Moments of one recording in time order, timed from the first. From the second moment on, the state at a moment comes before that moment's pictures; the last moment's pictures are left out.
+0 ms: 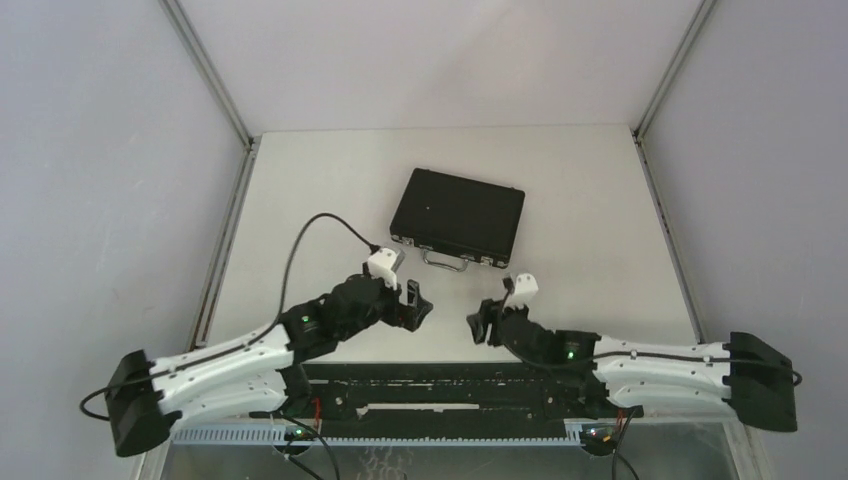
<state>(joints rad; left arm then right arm) -0.98 0.96 0.53 -0.11 -0.23 -0.48 1.14 0.91 0.35 -0.01 0.59 0.71</state>
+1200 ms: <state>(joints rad) -0.90 0.97 0.52 -0.03 -0.46 -0.45 0.55 1.33 0.38 0.49 0.10 0.70</state>
